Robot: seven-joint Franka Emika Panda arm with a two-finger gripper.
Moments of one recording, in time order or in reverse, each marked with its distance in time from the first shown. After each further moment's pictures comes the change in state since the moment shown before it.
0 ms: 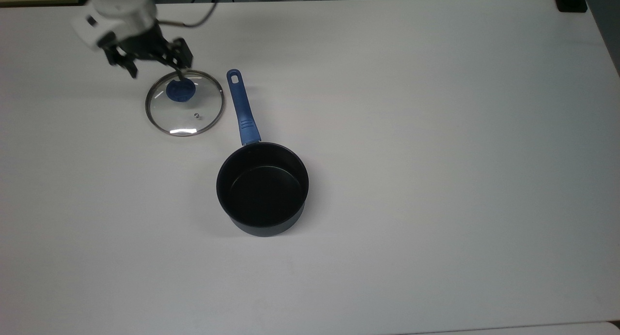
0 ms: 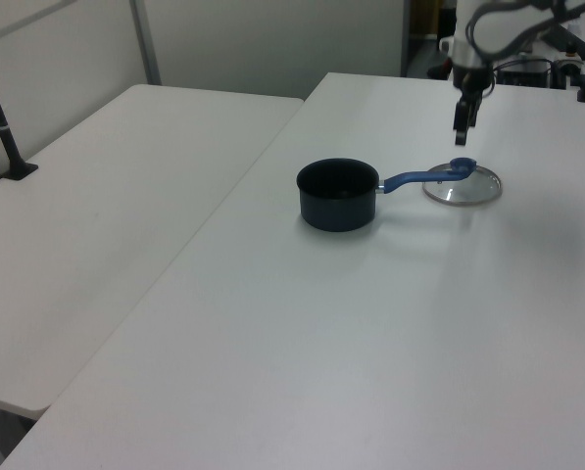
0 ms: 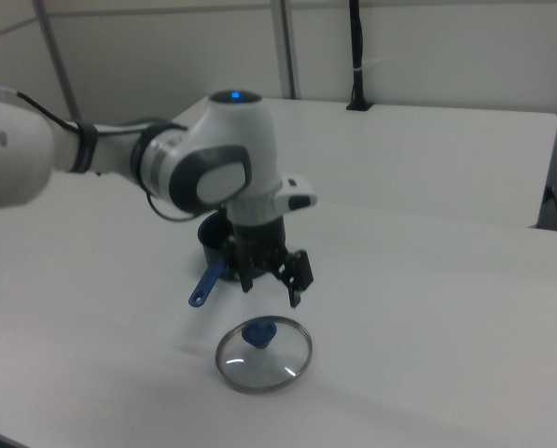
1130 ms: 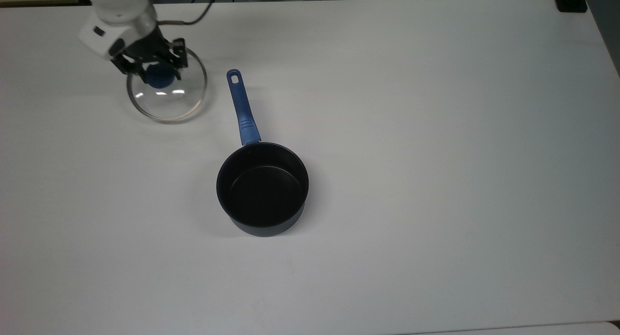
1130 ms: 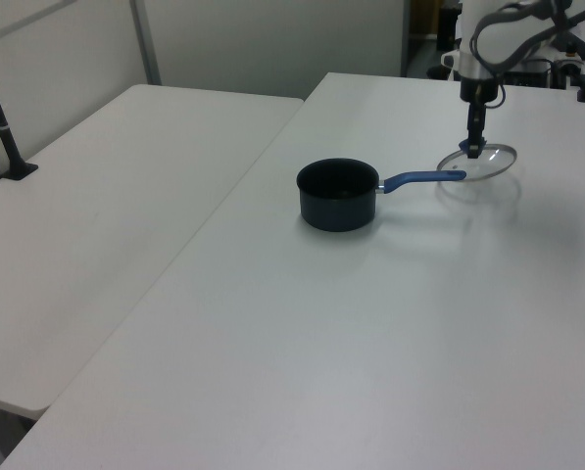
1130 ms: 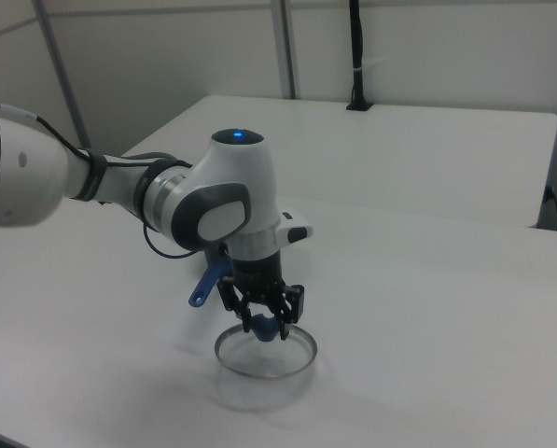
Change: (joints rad) arm -0.009 0.019 0.004 -0.090 0.000 0.071 -0.183
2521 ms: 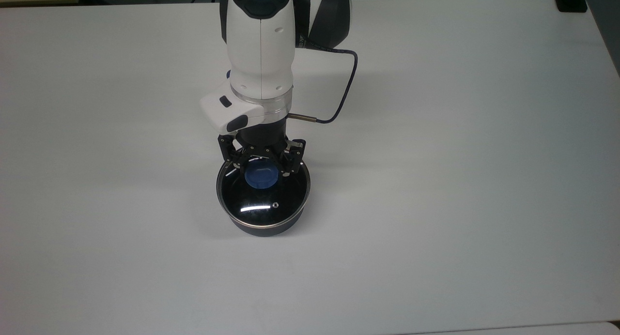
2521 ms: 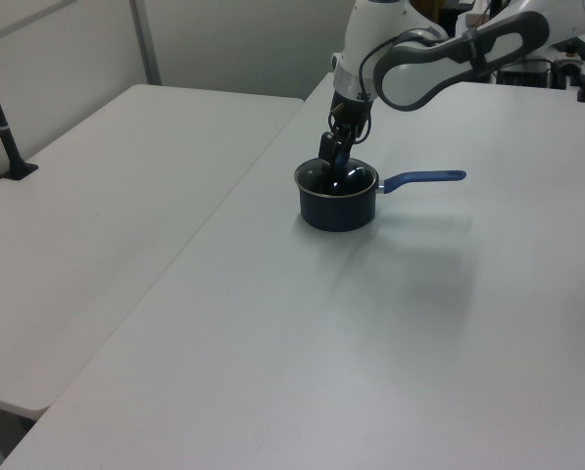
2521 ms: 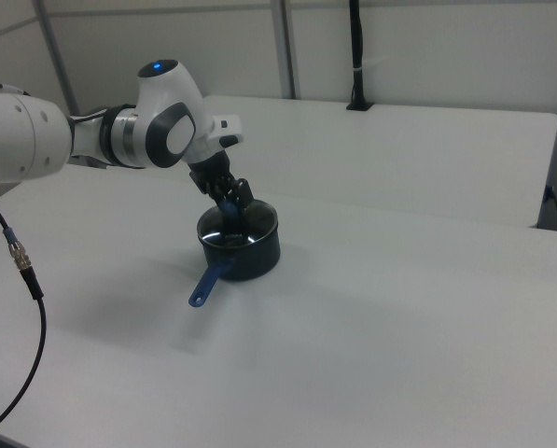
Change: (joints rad) arm 0.373 0.361 -0.003 0.540 0.002 0.139 0.714
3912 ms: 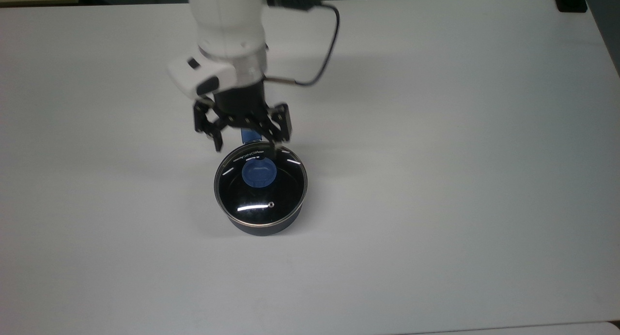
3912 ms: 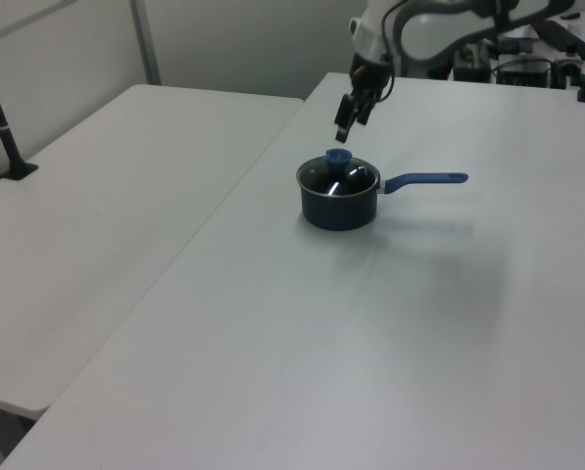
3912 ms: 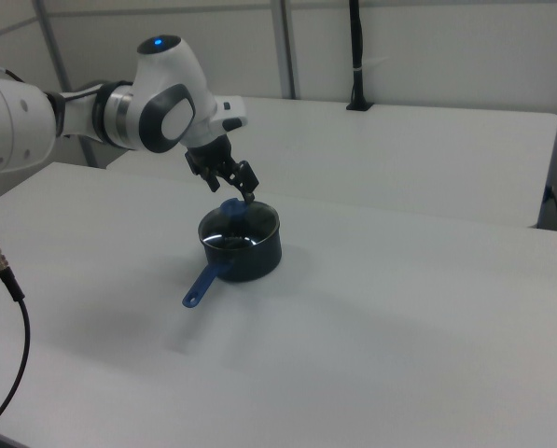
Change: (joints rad) arm -0.015 -0.114 -0.028 -0.055 0.075 -0.039 -0.115
